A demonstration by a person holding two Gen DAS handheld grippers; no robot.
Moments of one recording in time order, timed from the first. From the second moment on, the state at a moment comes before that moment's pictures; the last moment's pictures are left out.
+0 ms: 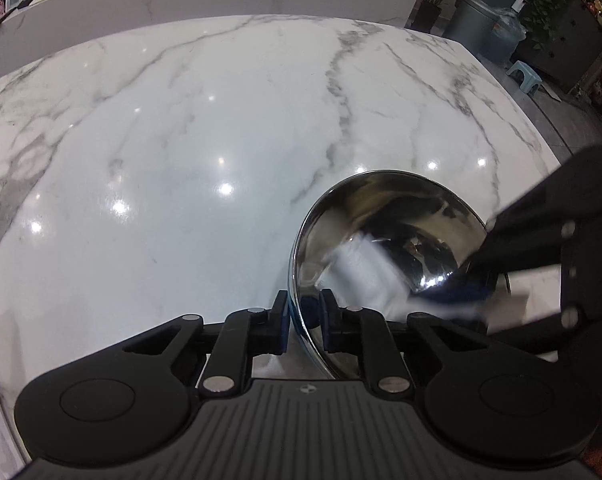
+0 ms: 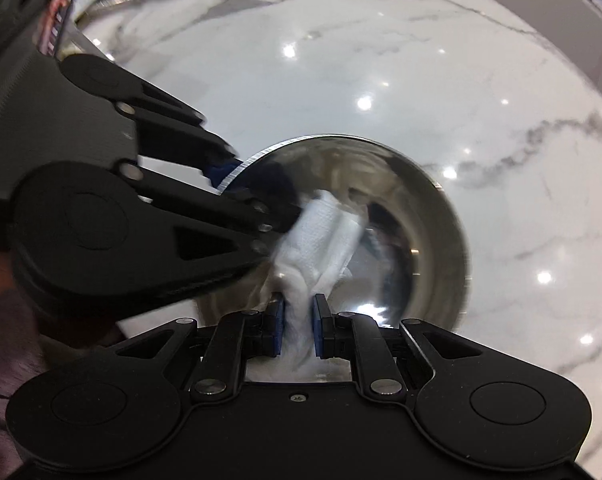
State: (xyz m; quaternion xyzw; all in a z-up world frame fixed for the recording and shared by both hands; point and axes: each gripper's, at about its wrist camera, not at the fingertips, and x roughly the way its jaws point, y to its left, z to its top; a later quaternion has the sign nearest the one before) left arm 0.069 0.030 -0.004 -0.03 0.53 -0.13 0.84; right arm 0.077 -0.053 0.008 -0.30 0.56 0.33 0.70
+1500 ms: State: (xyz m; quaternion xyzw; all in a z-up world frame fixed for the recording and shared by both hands) left arm 0.062 0.029 -0.007 -0.02 0.55 -0.15 0.82; right arm 0.073 -0.054 0.011 -0.31 0.55 0.32 0.71
